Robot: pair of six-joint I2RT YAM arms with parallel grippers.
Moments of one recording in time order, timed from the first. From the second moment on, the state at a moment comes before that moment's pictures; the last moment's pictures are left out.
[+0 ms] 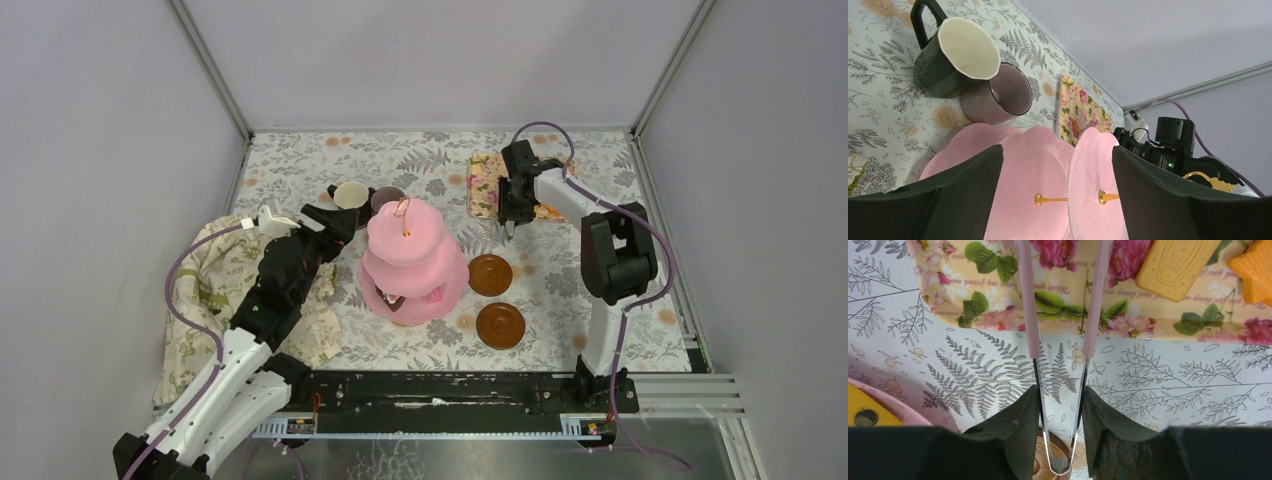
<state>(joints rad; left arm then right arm) -0.43 0.67 0.56 -0.04 -0.27 -0.95 0.32 1.96 1.48 -0.68 0.06 0.34</state>
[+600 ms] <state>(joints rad) -0.43 0.67 0.54 -0.04 -0.27 -0.95 0.32 2.05 1.55 -0.71 0.07 0.33</state>
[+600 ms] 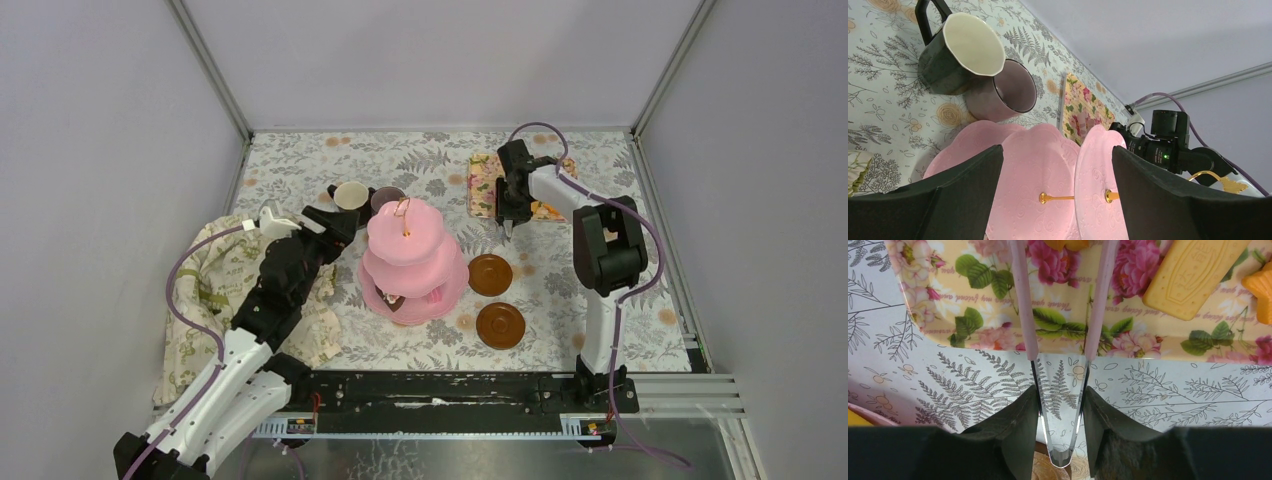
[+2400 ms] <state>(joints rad) -0.43 0.67 0.54 -0.04 -0.27 -0.96 0.31 1.98 1.54 -0.72 0.06 0.32</state>
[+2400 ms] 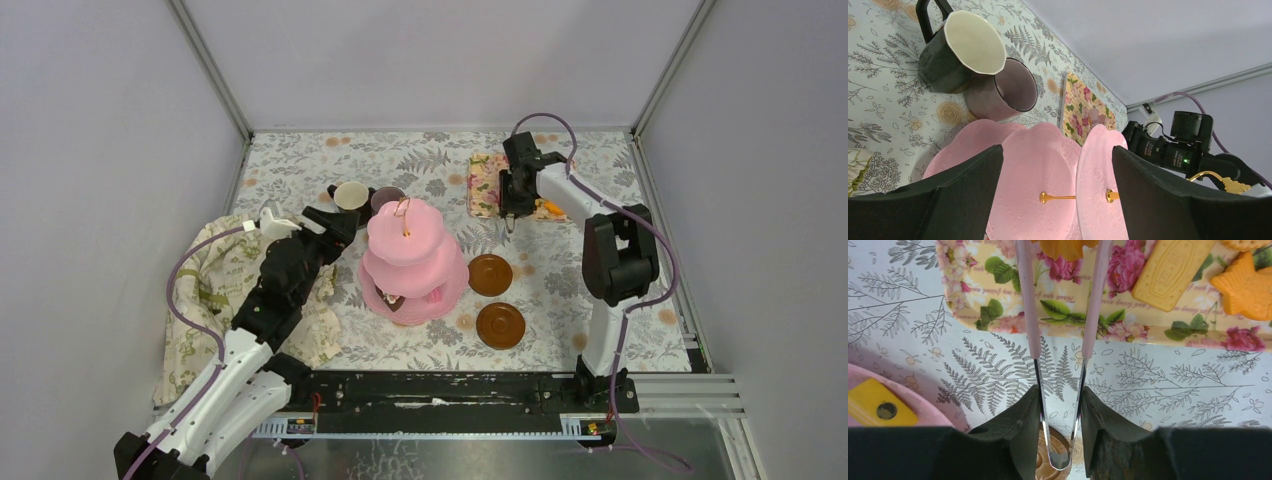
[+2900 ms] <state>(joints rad) -0.43 0.68 0.54 -0.04 -0.27 -0.96 0.36 1.79 1.42 -0.72 0.06 0.32</state>
